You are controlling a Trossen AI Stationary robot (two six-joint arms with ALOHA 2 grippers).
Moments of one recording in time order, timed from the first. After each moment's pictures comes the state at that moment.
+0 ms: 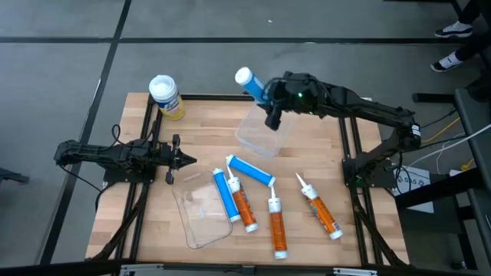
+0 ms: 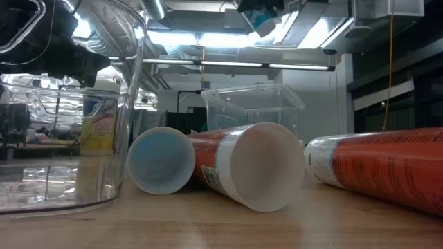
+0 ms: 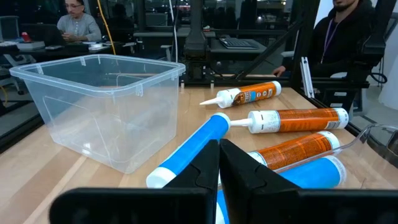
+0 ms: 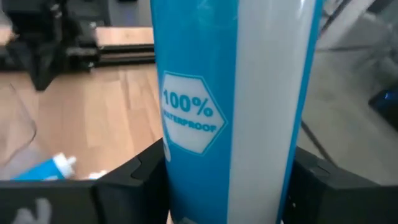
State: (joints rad) left arm -0.03 0.12 0.01 0.05 -0.03 -0.03; right arm -0.23 1.52 1.66 -0.64 0.25 -0.09
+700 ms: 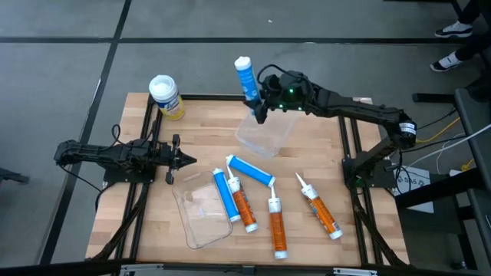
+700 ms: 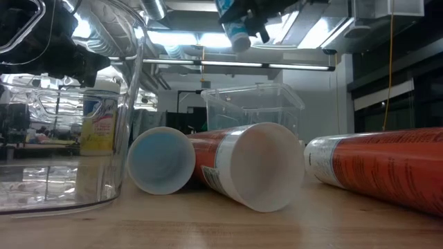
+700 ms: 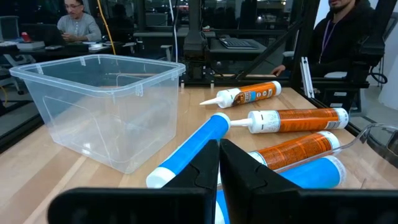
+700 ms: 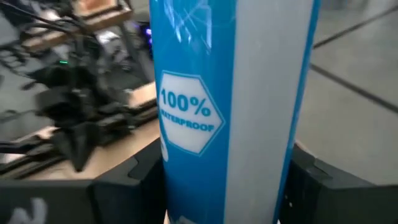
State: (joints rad) left arm -0.03 0.12 0.01 0.05 -0.03 -0.03; right arm -0.33 1.56 1.45 -0.23 0.00 0.23
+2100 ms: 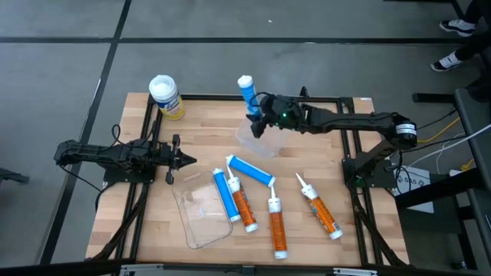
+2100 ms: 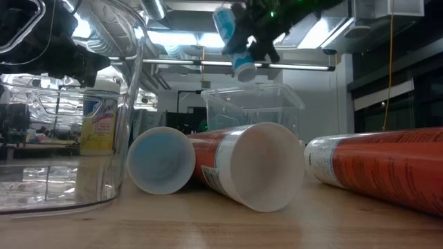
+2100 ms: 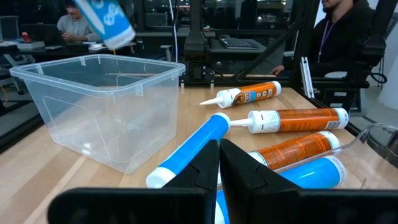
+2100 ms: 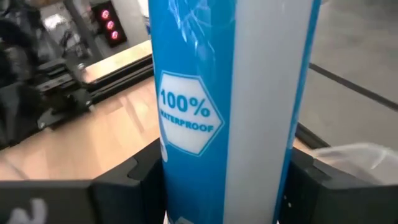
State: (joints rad) left arm -0.03 0.12 0.01 0.05 -0.03 -0.03; right arm -0.22 1.55 1.20 -0.09 0.27 0.32
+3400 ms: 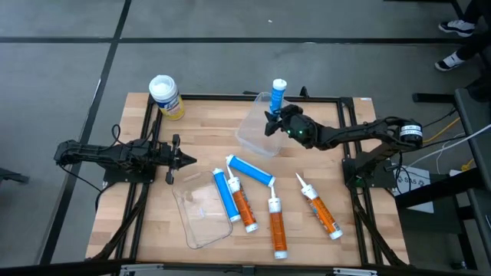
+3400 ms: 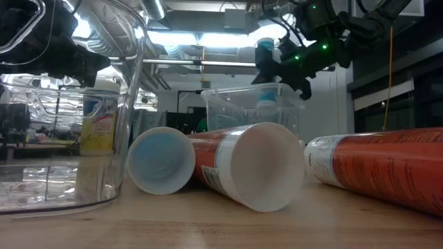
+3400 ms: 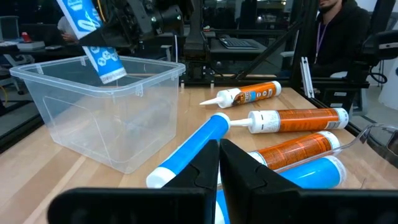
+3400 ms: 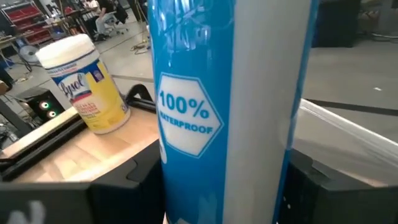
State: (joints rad) left arm -0.03 0.12 0.01 0.05 -0.03 -0.03; right arm -0.24 1.49 0.68 0.57 0.59 0.44
